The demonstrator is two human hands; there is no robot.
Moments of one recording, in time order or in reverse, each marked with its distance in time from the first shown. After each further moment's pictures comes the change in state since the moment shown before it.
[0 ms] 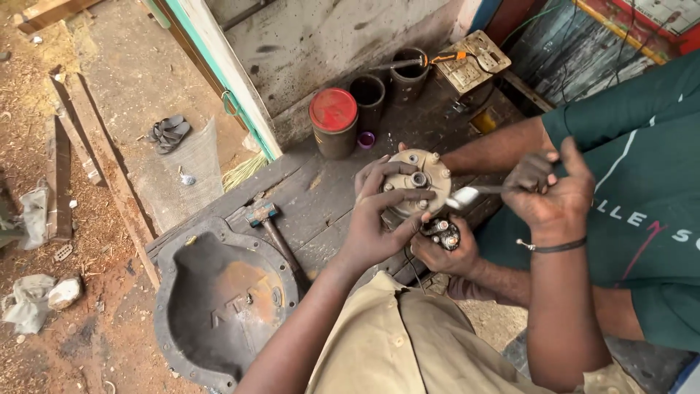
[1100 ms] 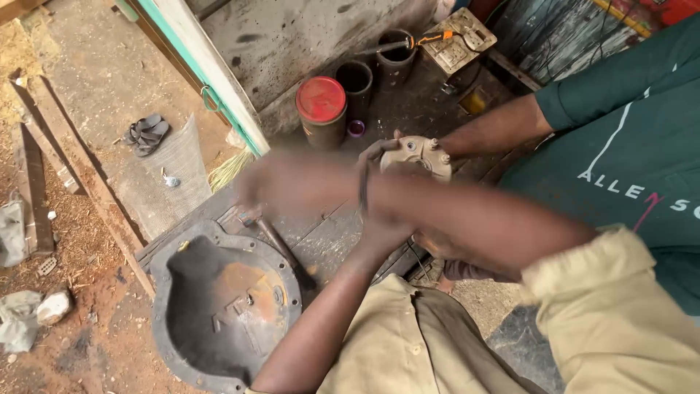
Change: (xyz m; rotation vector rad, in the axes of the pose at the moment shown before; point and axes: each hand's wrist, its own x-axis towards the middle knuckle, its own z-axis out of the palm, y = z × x) left_hand -0.014 -0.030 0.045 -0.203 0.133 -0.202; right_hand 0.004 0.295 0.135 -1.964 -1.318 -0.049
